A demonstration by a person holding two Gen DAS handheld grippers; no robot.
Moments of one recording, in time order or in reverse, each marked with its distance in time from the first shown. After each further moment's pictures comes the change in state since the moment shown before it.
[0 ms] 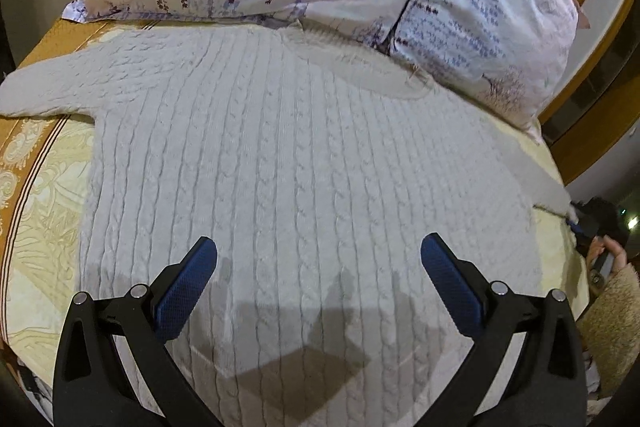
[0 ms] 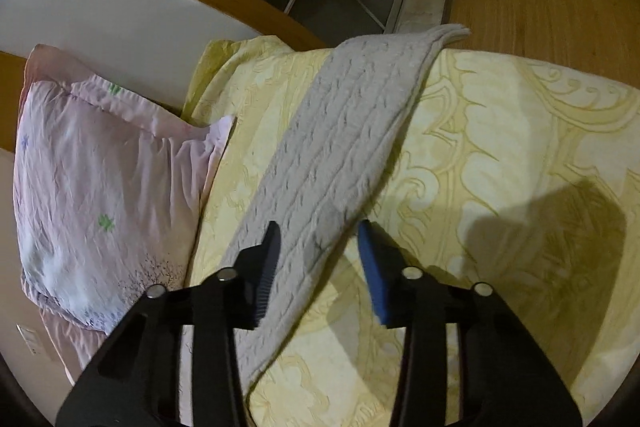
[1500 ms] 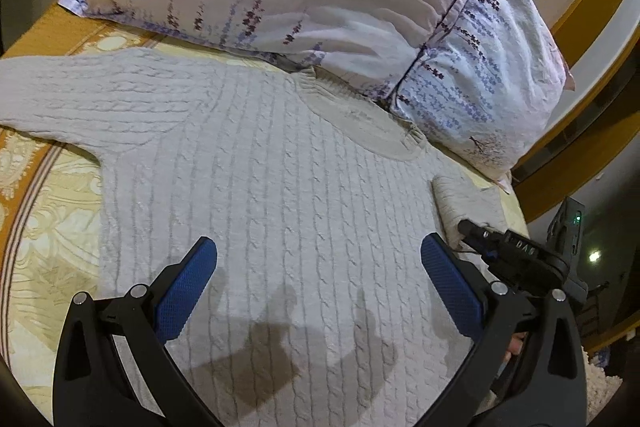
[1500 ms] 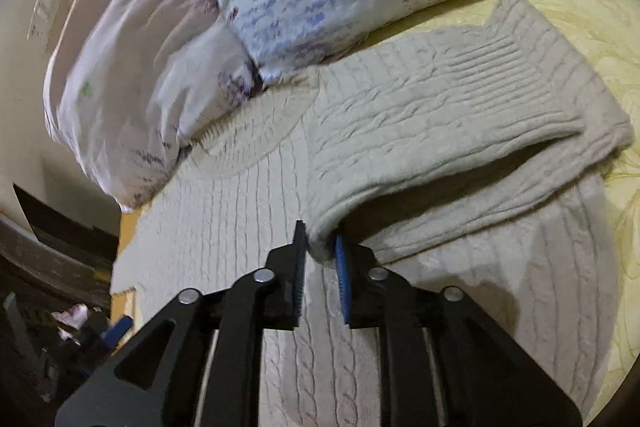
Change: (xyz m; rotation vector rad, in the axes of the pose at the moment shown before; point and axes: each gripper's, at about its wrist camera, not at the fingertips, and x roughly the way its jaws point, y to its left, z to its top) left arm -0.006 0.052 0.036 -0.098 -0.050 -0.167; right arm 0.027 0.185 -0.291 -0.681 0.348 0.155
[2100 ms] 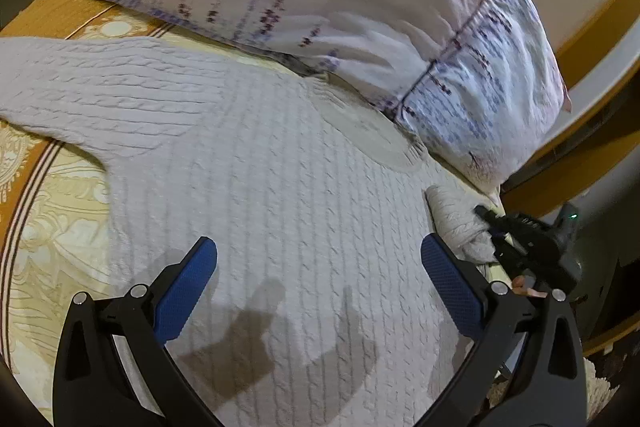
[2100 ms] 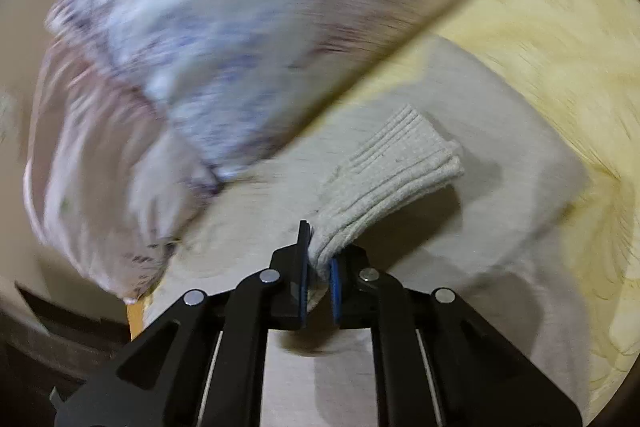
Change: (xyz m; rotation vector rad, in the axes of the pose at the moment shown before) left arm 0.001 0.032 0.016 -0.076 0.016 -0.052; right arm -0.006 0.002 0.041 0.140 -0.161 -0.037
